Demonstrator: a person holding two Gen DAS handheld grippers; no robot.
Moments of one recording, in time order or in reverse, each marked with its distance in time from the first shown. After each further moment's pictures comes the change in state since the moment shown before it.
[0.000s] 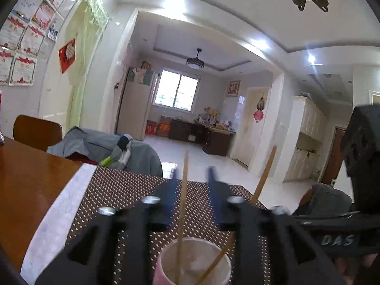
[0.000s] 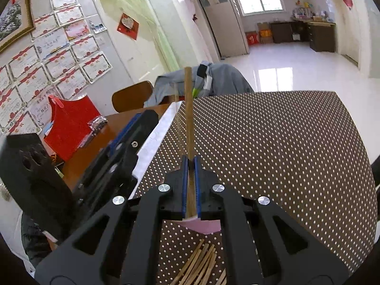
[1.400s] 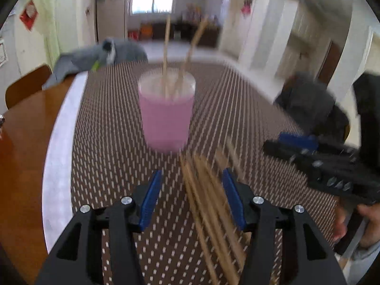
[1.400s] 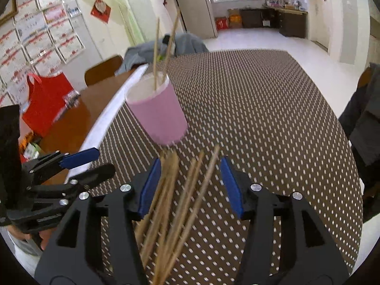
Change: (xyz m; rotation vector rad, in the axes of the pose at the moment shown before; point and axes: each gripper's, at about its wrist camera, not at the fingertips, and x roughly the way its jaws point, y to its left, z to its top) left arm -0.074 -0.024 -0.081 0.168 0.735 -0.027; right arm -0.077 -0.021 -0.129 0.034 0.107 -0.210
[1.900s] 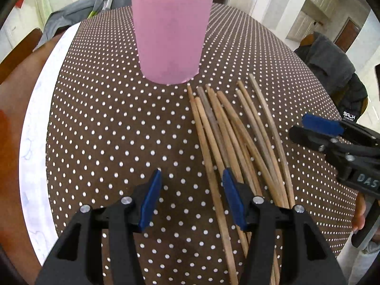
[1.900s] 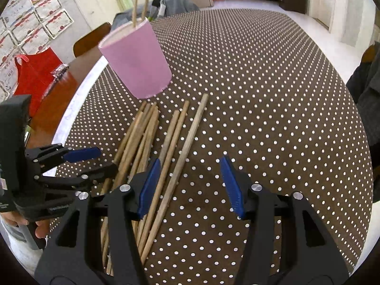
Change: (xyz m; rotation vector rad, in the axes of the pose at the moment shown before) left arm 0.057 0.016 -0.032 -0.027 0.256 0.015; right arm 0.036 -0.020 -0.028 0.012 0.194 -0.028
